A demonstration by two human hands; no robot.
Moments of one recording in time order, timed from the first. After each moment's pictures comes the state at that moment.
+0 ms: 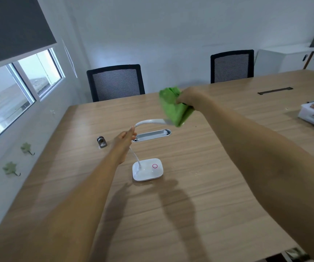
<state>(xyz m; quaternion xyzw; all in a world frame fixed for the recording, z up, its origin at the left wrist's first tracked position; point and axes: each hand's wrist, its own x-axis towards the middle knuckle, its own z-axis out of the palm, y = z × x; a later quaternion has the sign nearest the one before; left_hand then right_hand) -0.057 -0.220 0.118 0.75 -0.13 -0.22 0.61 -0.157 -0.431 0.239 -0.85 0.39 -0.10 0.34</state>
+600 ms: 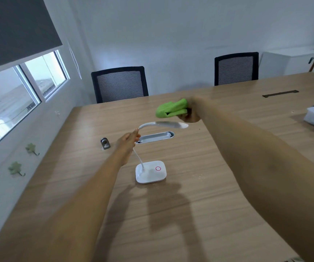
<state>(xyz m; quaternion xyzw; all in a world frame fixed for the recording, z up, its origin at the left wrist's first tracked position) -0.055 -0.221 0.120 0.75 -0.14 -0.23 0.61 -0.161 -0.418 0.232 -0.63 0.40 -0.06 0.66</state>
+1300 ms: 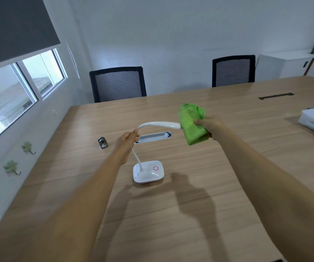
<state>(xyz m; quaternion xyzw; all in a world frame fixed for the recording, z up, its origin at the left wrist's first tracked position) -0.059 -0.219 0.120 0.76 -0.15 -0.23 0.59 -0.207 -0.454 0.161 -0.65 0.41 -0.21 0.61</state>
